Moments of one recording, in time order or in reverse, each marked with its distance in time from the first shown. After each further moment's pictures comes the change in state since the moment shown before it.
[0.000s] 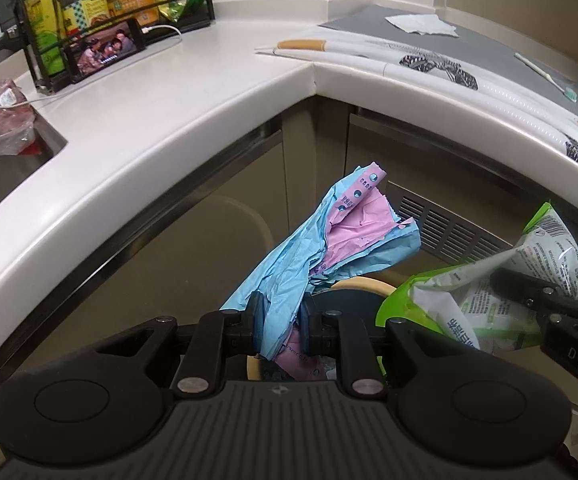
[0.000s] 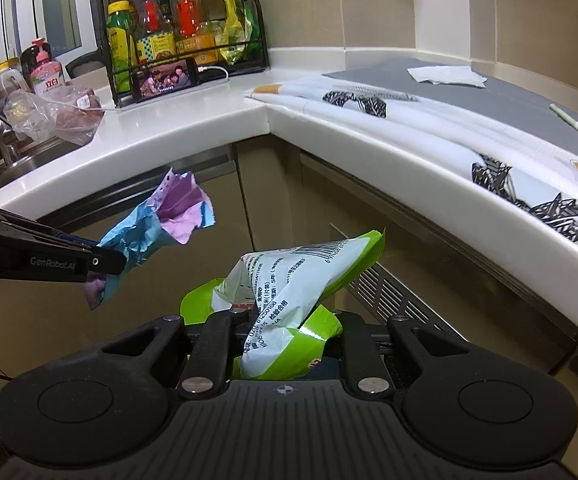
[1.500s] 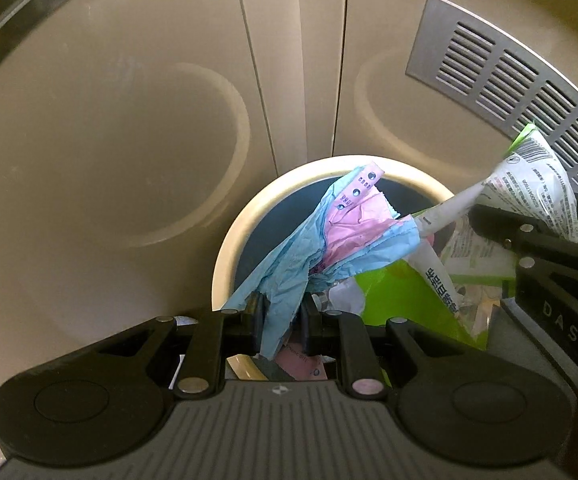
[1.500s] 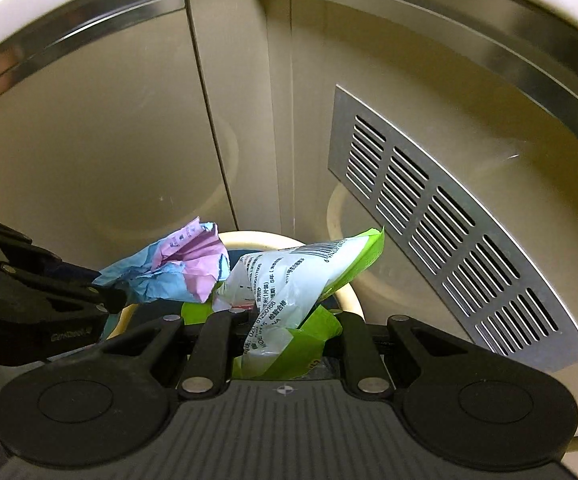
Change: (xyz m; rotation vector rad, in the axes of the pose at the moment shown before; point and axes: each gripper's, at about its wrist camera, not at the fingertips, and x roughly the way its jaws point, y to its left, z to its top) left arm 0.158 -0.022 -0.027 0.066 0.375 -0.009; right arm 0.155 0.003 -0.030 -0.041 0.303 -0.053
